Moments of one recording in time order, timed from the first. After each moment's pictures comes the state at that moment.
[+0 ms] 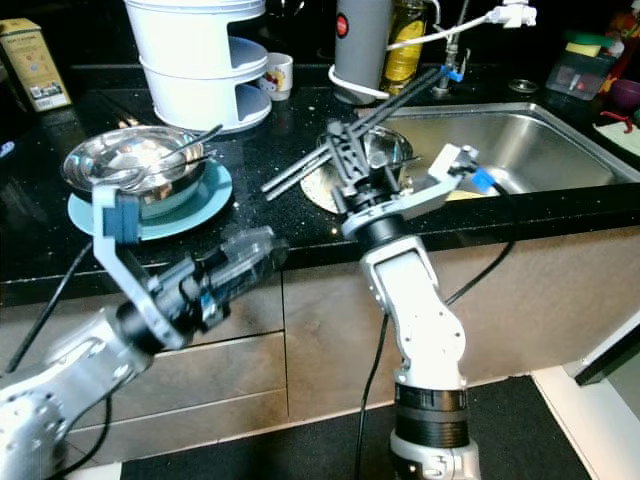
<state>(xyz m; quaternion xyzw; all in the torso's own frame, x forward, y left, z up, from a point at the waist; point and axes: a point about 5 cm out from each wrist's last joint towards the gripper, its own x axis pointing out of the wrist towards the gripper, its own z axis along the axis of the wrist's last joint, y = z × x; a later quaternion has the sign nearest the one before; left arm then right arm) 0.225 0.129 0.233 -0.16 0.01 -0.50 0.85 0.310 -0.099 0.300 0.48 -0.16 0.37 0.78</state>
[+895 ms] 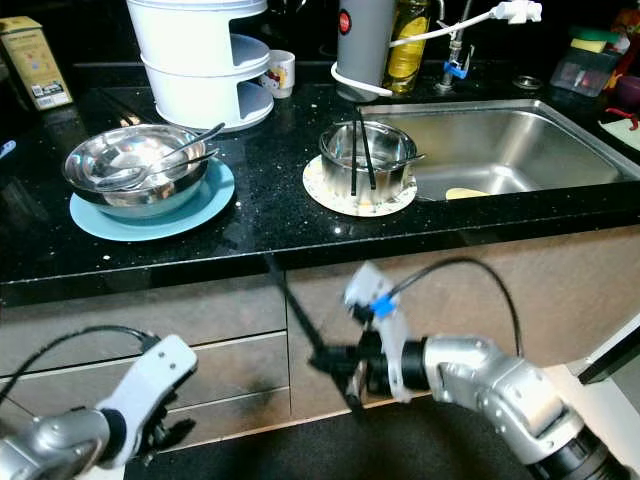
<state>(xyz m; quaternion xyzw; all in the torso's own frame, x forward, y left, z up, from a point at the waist) 0.227 0.183 0.104 0.19 0.29 -0.26 0.90 0.257 -0.128 0.164 -0.08 0.21 0.56 0.80</state>
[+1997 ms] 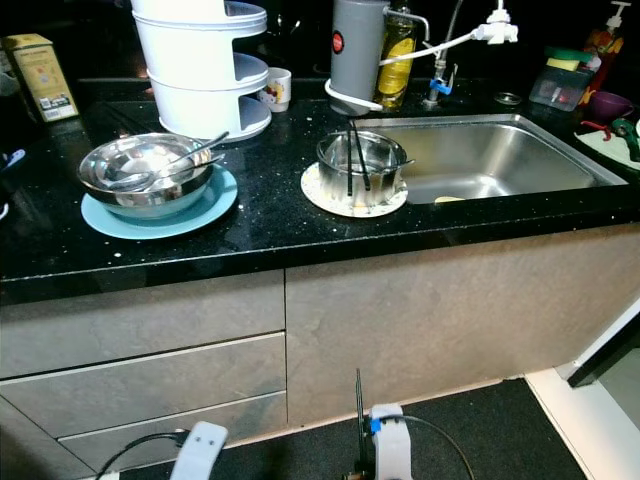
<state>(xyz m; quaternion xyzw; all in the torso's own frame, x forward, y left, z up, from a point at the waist) 0.220 0.168 -0.051 0.06 0.37 -0.04 0.93 0.215 -0.144 -0.061 0.08 0.38 0.09 0.92</state>
